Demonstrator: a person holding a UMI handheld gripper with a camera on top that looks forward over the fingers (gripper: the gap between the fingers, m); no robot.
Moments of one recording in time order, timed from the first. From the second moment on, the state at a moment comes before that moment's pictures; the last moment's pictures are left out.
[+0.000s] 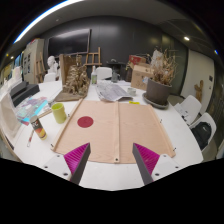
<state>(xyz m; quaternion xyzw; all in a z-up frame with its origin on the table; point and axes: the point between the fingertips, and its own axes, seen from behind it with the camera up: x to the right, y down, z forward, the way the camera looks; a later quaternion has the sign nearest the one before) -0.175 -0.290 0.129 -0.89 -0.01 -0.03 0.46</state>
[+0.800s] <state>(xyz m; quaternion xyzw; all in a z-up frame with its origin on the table) -0.526 -0.205 0.069 -0.85 -0.11 0.06 0.51</state>
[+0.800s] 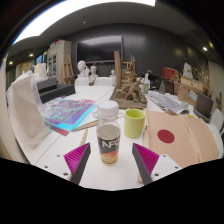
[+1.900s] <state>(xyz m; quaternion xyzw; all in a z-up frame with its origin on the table) -0.605 -0.053 0.196 -0.73 0.21 0.40 0.51</state>
